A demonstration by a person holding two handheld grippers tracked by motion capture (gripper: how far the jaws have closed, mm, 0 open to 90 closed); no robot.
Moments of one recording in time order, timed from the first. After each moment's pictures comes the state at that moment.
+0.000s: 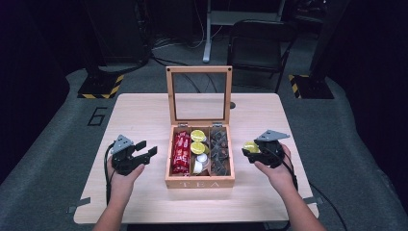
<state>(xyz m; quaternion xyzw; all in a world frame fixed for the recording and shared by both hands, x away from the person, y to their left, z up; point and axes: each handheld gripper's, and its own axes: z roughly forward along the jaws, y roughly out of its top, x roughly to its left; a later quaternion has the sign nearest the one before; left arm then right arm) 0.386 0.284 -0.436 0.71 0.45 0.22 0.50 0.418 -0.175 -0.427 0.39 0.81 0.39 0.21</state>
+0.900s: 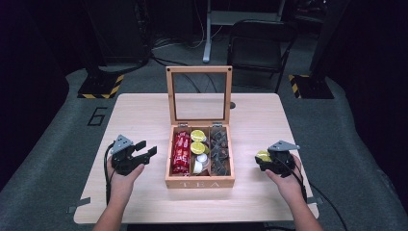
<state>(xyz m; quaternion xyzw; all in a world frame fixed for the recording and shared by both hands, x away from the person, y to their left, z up) 0.386 0.285 -0.437 0.71 0.45 0.22 0.50 0.406 -0.215 -0.466 0.44 0.79 0.35 0.24</state>
